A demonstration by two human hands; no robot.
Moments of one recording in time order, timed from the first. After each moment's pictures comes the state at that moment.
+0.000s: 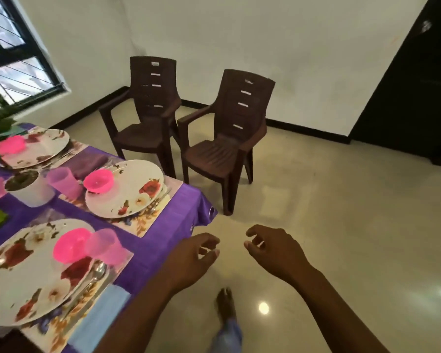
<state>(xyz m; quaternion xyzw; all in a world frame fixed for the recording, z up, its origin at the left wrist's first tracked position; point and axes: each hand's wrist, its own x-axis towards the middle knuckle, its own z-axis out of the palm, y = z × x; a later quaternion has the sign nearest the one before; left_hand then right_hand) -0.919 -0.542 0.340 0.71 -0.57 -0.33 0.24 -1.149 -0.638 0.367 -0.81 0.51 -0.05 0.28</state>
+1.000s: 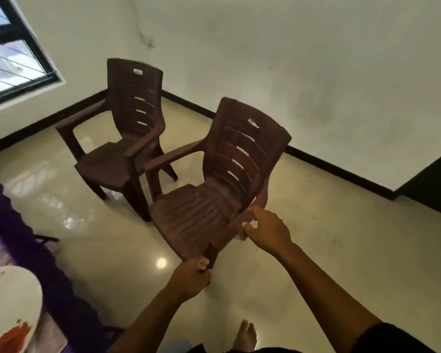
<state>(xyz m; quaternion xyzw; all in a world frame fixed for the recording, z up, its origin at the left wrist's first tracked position) -0.873 -1.175 0.259 0.81 -0.37 -0.41 0.19 -1.026 -1.366 0.320 -0.83 0.49 -0.04 0.27</state>
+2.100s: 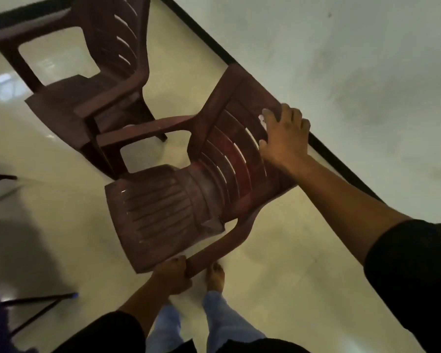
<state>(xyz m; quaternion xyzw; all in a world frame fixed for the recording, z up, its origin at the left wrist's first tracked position) -0.836 -1.408 0.116 0.79 -0.36 -0.49 -0.08 -0.850 -1.776 0.318 -0.93 0.38 0.02 -0.04</state>
